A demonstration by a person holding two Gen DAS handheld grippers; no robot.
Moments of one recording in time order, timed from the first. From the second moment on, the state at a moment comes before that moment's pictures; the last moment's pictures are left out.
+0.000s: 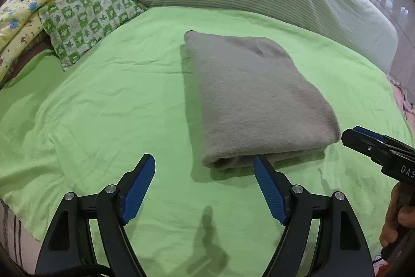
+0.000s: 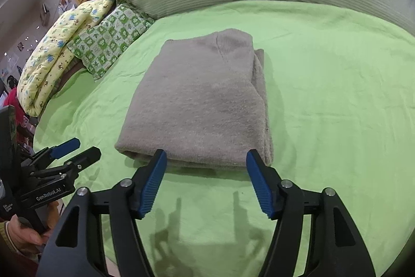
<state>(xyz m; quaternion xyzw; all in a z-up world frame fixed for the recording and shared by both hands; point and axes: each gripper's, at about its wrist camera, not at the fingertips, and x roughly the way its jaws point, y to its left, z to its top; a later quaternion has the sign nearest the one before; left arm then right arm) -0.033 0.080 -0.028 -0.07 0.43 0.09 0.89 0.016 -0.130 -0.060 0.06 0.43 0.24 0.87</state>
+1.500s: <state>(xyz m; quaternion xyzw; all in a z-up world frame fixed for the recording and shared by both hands) -0.027 0.072 -0.051 -0.04 0.41 0.12 0.91 -0.005 -0.116 -0.082 0.01 0.36 0.23 0.91</state>
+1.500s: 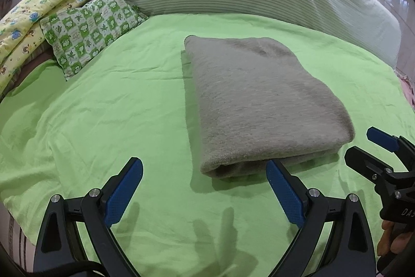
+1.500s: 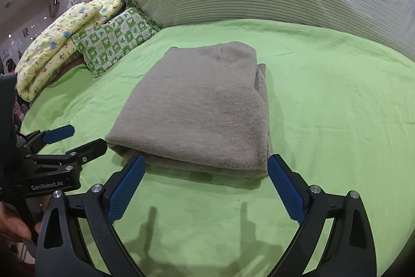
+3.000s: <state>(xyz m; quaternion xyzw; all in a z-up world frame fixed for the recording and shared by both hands) -0.025 0.065 -0.045 -0.03 0.40 0.12 0.91 -0.008 -0.117 -0.083 0.01 0.34 0.23 0.91</state>
